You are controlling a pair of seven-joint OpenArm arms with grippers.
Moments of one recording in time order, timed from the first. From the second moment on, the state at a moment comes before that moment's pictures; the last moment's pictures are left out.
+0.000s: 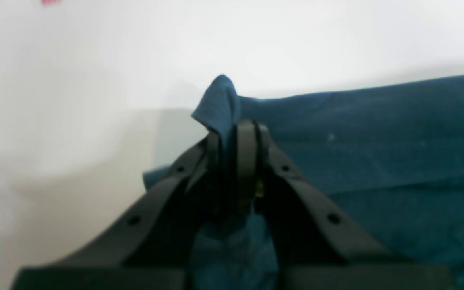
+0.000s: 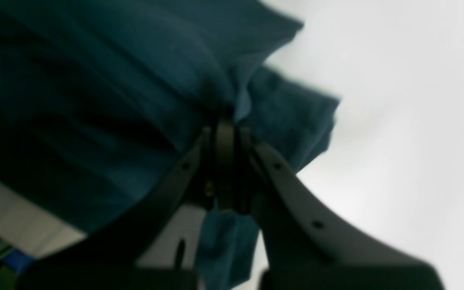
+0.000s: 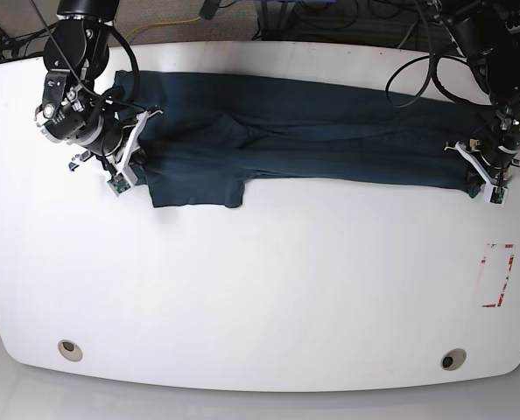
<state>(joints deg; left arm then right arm) 1.6 -15.9 -34.9 81.8 -0.3 -43.0 34.6 -10.8 13.9 16.4 108.9 24.9 39.5 -69.4</state>
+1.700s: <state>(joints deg) 5.7 -18.1 -38.1 91.4 -14.7 -42.9 50.4 1.1 11.8 21.5 93.6 28.3 39.0 -69.3</state>
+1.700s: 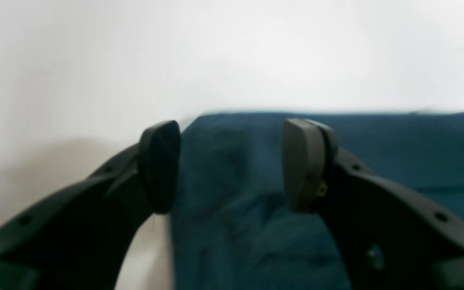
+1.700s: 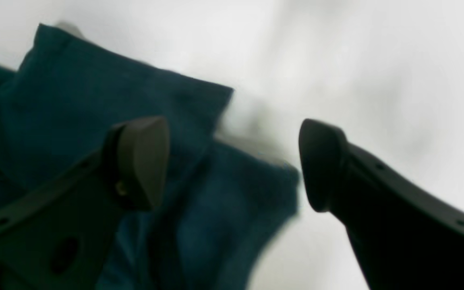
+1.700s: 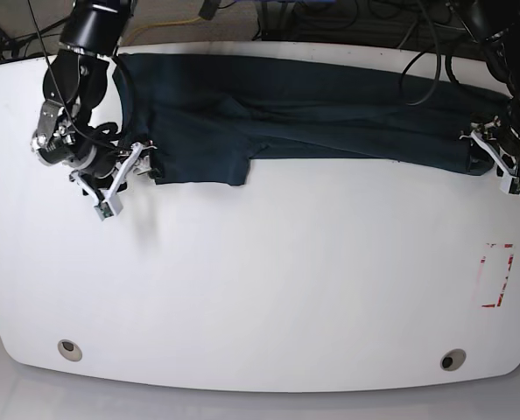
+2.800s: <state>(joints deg) 7.1 -16.3 -38.1 90.7 -8.3 -42.8 50.3 1.4 8.7 19.3 93.8 32.8 40.5 -72.1</state>
